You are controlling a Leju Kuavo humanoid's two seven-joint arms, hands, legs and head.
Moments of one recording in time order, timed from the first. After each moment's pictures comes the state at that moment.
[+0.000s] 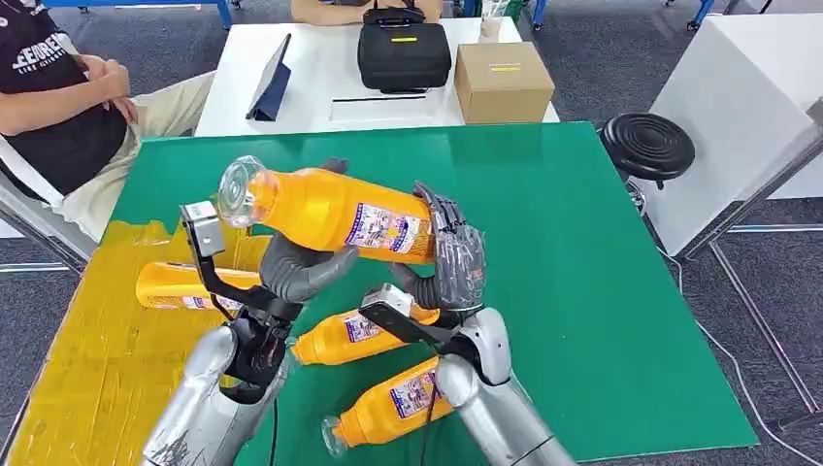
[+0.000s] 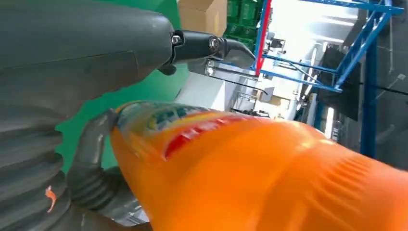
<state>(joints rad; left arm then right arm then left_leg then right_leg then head) -0.40 -0.18 -0.49 -1.39 0.55 -0.09 -0.11 -0.28 0.17 0.43 -1.31 0.90 -0.70 -0.21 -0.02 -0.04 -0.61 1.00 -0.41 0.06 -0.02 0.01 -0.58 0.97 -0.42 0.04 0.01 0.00</state>
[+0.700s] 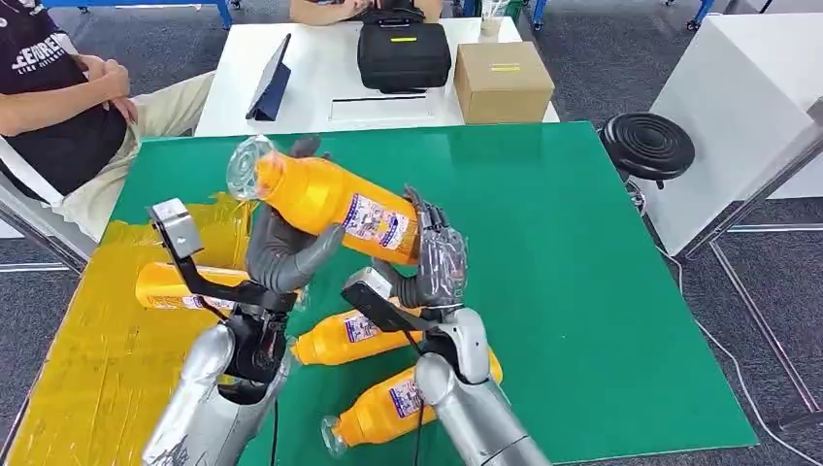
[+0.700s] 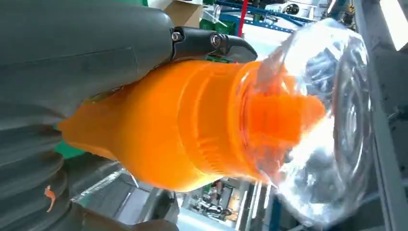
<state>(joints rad) -0.40 -0.21 -0.49 -1.47 0.51 0.00 -0.17 -0.30 0.29 0.37 -1.18 0.97 -0.62 -0.13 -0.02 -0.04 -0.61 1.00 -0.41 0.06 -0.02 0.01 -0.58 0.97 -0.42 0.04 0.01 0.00</state>
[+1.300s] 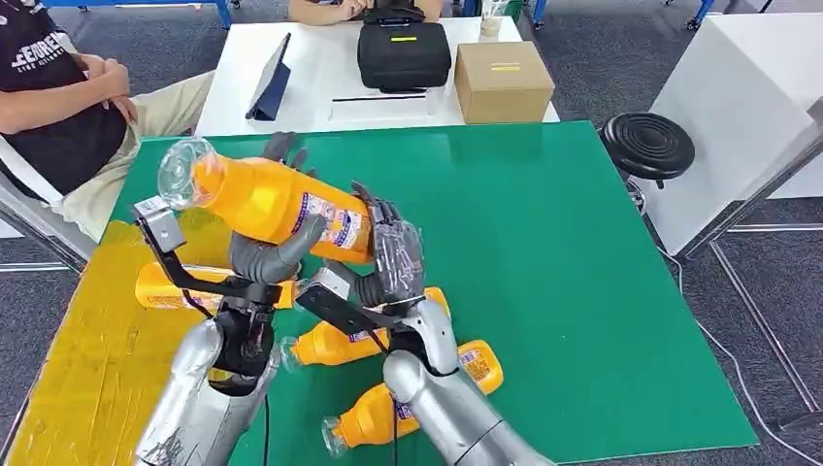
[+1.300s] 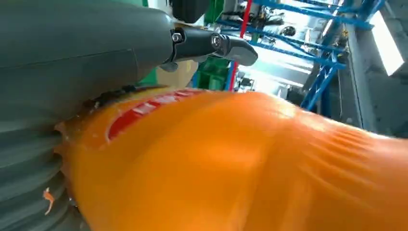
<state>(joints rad) -0.40 -0.21 -0.44 -1.44 0.52 0.01 -0.16 -0.39 0.32 0.54 -1.10 0.85 -0.58 -0.14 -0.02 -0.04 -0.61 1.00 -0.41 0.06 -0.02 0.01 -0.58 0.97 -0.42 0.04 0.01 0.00</state>
